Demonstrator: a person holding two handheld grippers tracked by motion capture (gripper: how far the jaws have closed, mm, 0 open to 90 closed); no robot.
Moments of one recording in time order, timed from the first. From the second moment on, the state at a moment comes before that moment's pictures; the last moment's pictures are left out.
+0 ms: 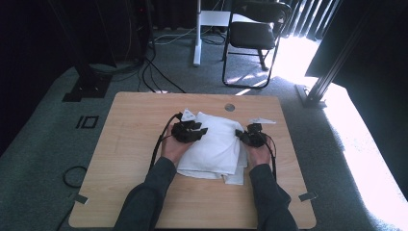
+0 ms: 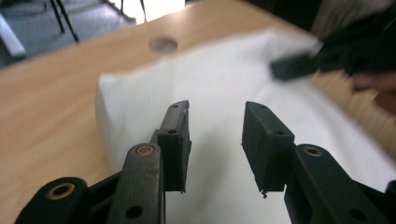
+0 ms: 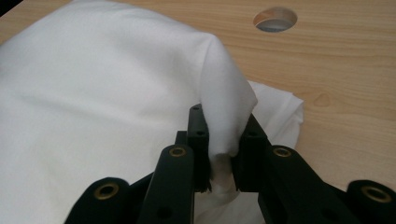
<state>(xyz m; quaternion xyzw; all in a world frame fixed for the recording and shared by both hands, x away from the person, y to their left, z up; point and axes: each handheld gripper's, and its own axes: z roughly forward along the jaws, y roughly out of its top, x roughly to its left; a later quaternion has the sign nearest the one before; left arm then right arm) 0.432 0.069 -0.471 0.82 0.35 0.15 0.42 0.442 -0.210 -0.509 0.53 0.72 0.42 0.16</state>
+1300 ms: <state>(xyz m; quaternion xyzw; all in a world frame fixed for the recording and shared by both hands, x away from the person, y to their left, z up) 0.428 0.035 -0.527 0.81 0.40 0.14 0.41 0.444 -0.179 -0.546 0.48 0.77 0.38 0.18</state>
